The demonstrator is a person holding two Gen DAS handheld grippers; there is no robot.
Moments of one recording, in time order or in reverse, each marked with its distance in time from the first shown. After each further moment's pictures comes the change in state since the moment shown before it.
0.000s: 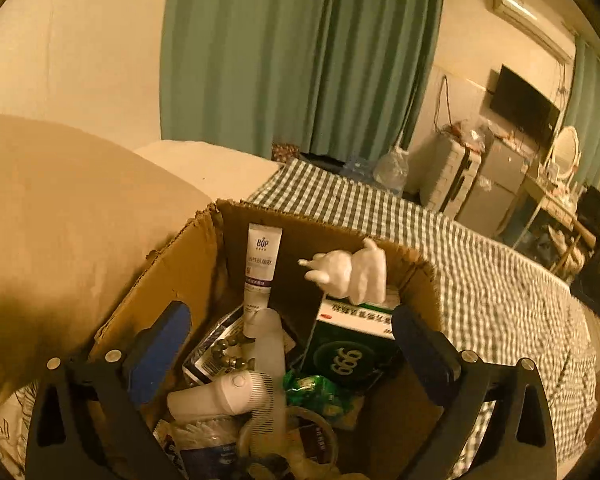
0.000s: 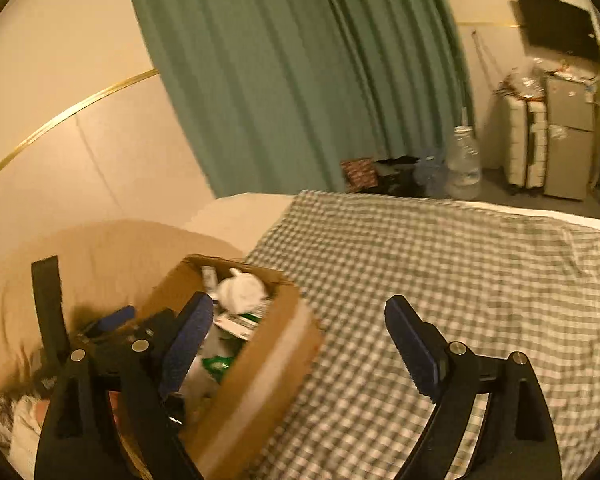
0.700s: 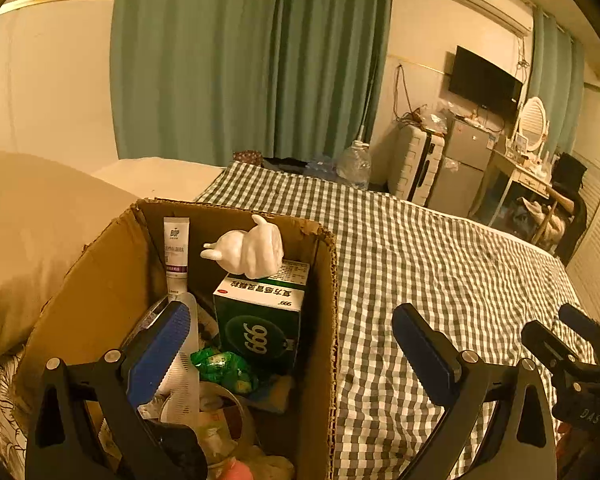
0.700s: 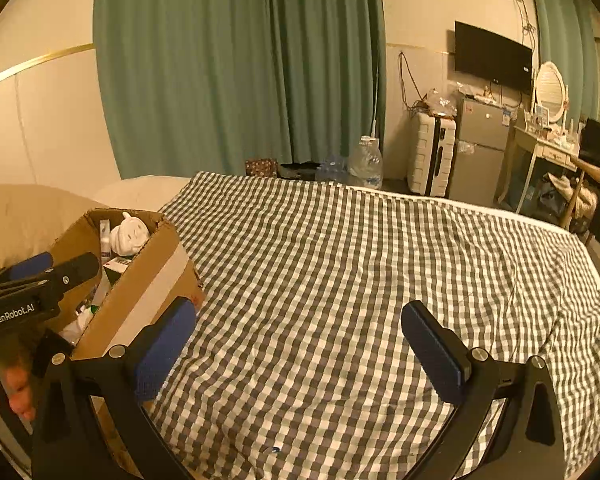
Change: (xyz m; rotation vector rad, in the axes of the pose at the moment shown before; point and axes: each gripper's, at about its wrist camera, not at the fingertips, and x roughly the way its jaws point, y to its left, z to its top) left arm -0.013 -0.077 -0.025 0.124 -0.015 -0.061; right arm -0.013 -0.017 -0.058 -0.028 -0.020 -0.367
